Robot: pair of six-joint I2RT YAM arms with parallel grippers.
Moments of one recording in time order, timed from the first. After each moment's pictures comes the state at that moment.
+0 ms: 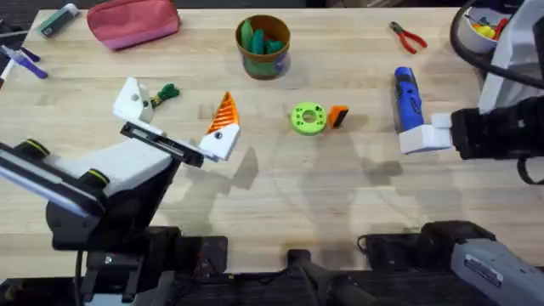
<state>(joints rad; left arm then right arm) -0.02 0.07 0.01 0.27 0.42 0.01 0.00 0.98 1.05 -1.40 -0.03 0.02</state>
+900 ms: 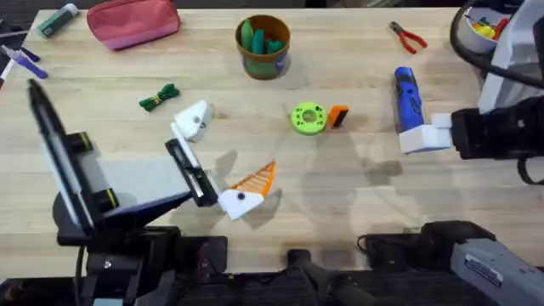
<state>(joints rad) -0.02 0.00 0.01 0.13 1.01 -0.01 0.00 0.98 1.05 -1.40 -0.03 0.02</state>
